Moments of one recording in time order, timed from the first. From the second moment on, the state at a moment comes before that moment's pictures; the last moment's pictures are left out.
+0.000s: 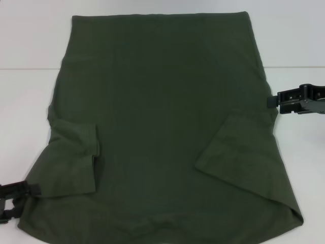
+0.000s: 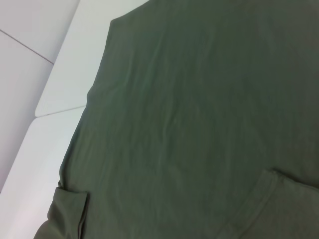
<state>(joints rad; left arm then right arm) -0.34 -1.99 0.35 0.77 2.41 1.61 -2.49 0.77 1.89 -0.61 -0.66 -2.35 -1.45 2.47</state>
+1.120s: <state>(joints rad) -0.31 -2.00 0.33 0.81 2.40 1.69 -2.50 0.76 1.88 -0.60 -0.66 -2.35 -1.46 2.46</state>
